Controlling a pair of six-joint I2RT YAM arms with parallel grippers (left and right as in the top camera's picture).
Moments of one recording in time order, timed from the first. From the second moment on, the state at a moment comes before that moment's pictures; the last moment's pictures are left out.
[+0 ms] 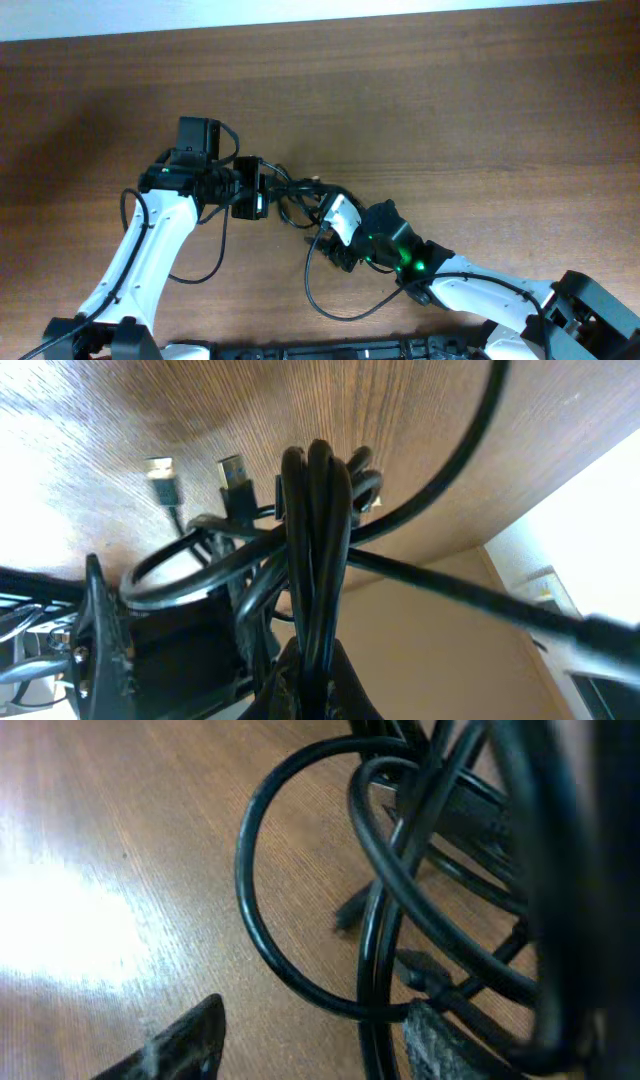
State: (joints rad) left arm -0.16 1.47 1.02 -0.74 0.77 -1.62; right arm 0.77 1.43 0.41 0.49 -0.25 0.00
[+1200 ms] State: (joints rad) left arm -0.14 1.48 1.02 -0.16 0.87 -1.62; right arm 0.81 1.08 0.49 -0.16 -0.02 -0.26
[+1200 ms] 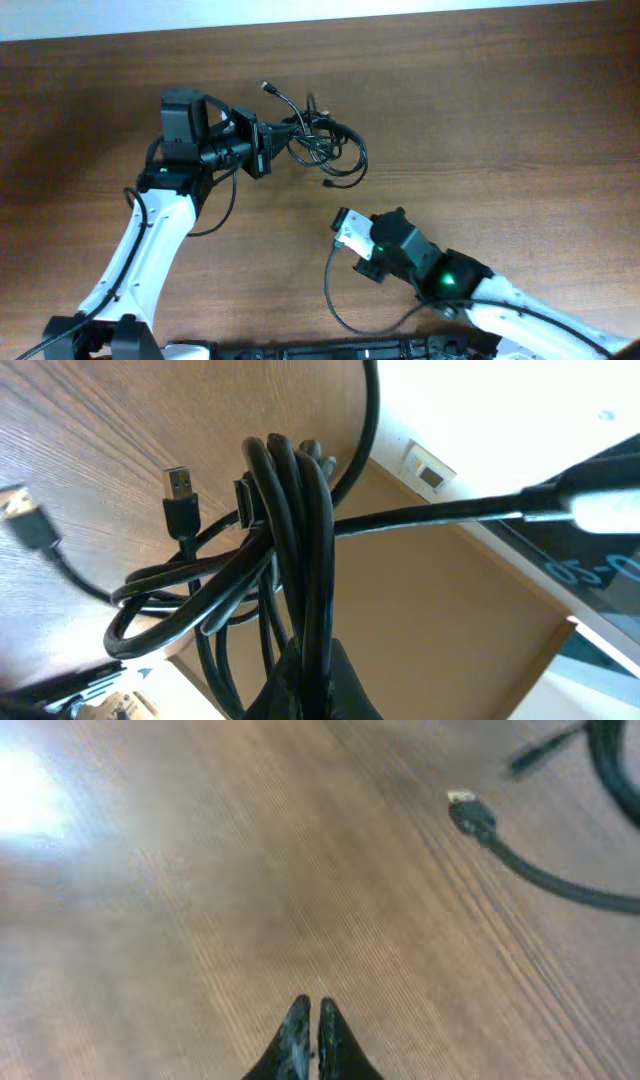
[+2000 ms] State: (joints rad) left arm -0.13 1.48 1.02 -0.53 1.25 0.06; right arm 0.37 1.34 0.49 0.52 -0.70 0.39
